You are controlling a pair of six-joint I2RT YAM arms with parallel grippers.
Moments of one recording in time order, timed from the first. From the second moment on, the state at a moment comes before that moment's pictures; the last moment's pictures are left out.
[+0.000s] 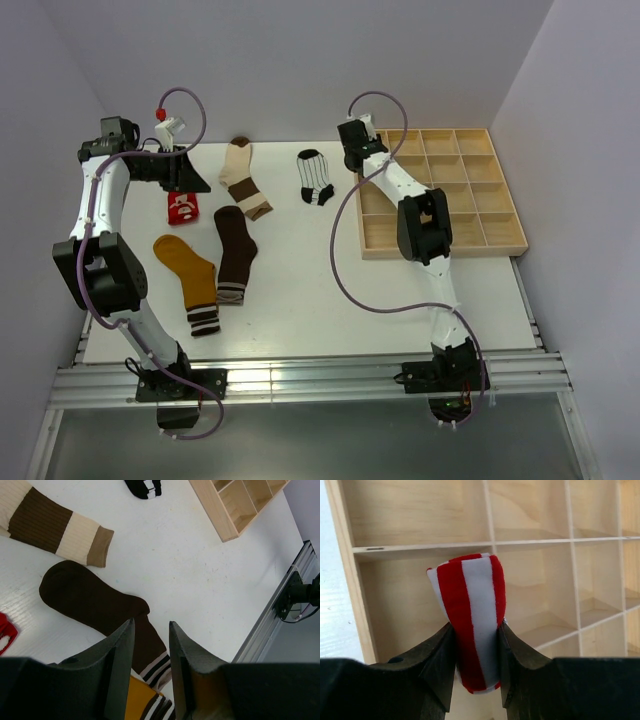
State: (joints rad) left arm 0.20 1.81 1.76 -1.06 0.97 0.40; right arm 0.35 2.44 2.16 -0.56 0.72 -0.01
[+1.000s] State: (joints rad) left arm 0.20 1.81 1.77 -1.13 0.97 0.47; right arm 0.32 2.55 2.28 -0.68 0.43 -0.13
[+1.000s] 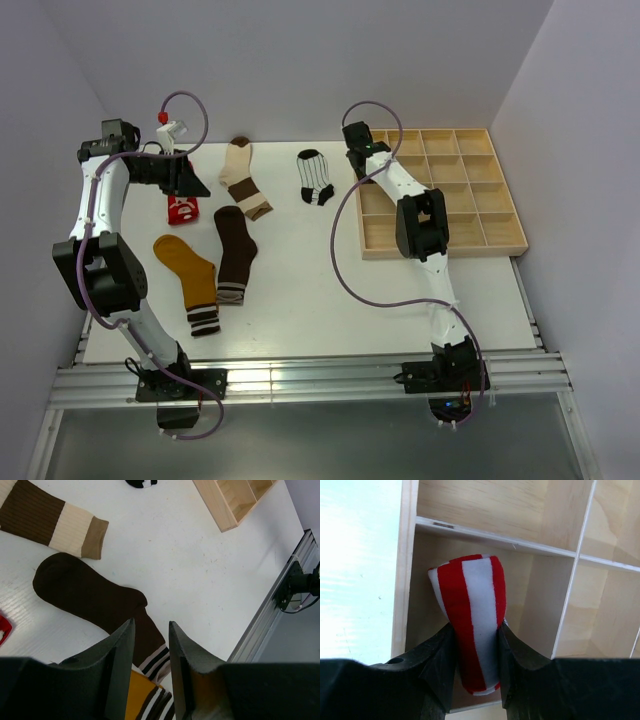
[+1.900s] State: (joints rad) left arm 0.20 1.83 1.77 -1.13 0.97 0.48; right arm 0.26 2.51 2.23 -0.65 0.24 -0.09
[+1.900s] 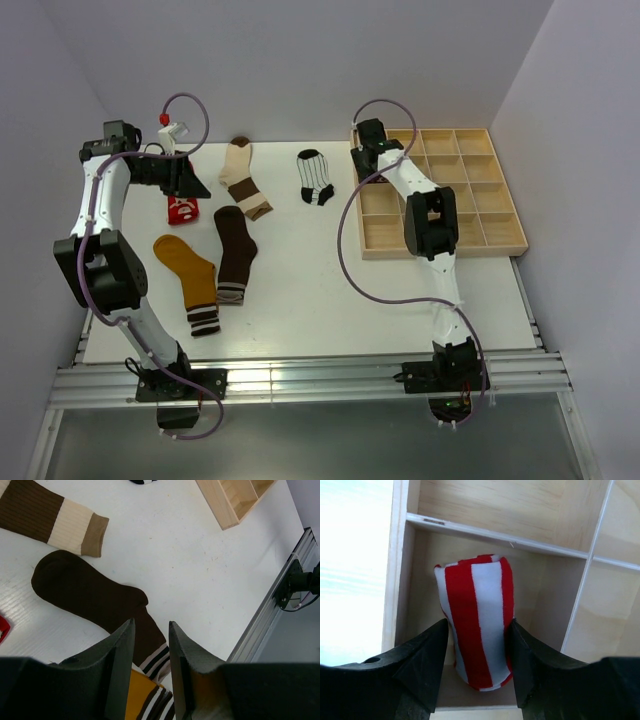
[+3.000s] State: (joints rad) left arm 0.13 1.85 1.61 -1.17 0.71 0.65; right arm 0.23 2.17 2.17 -0.61 0.20 0.07
